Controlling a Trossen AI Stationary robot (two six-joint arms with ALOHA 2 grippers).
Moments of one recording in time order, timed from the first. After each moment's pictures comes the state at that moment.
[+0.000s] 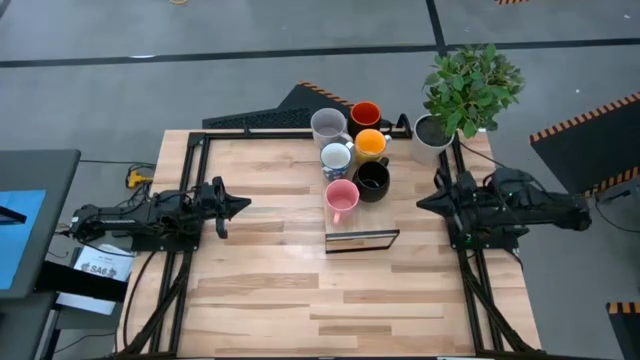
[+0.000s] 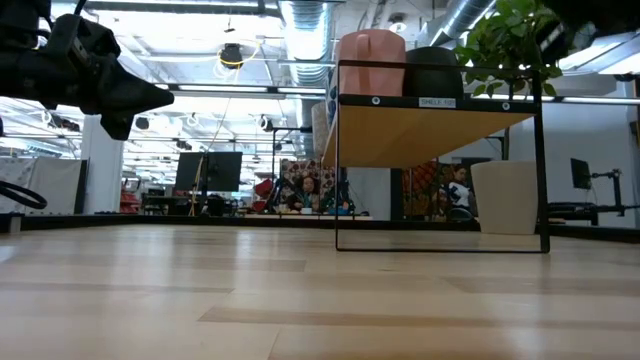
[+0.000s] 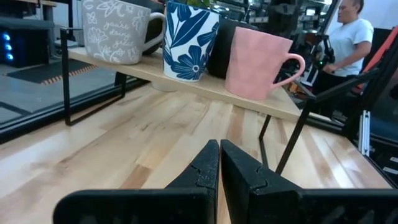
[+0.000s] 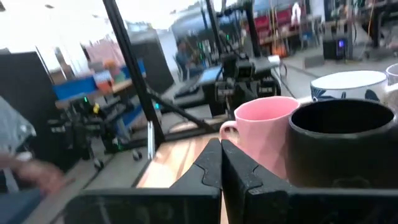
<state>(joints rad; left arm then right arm) 0.02 0.01 0.01 0.06 -0.24 -0.23 -0.03 0.20 0.45 -0.19 -0.13 0.27</state>
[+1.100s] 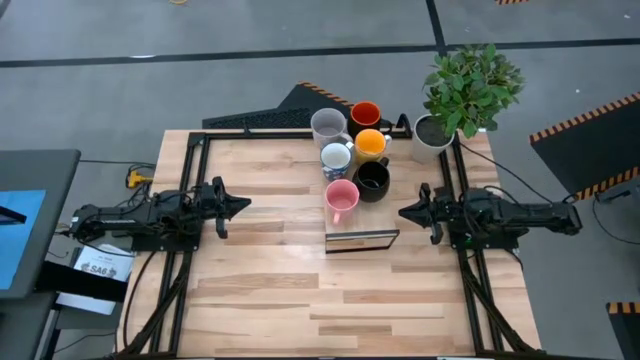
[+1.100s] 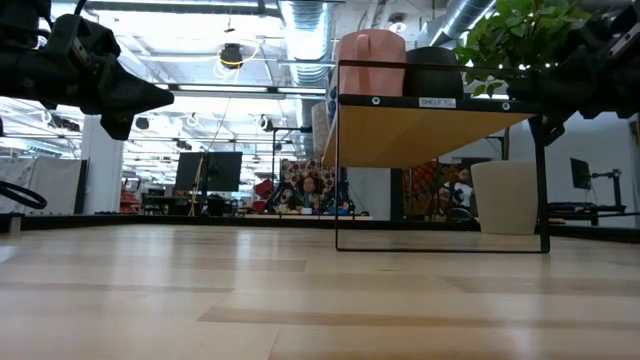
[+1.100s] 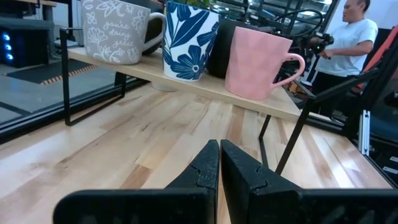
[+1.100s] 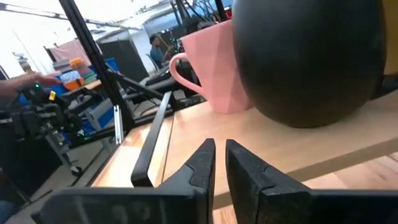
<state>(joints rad) 0.02 0.01 0.01 0.06 -0.24 -0.23 -0.03 0.03 0.01 0.04 -0.02 0.34</state>
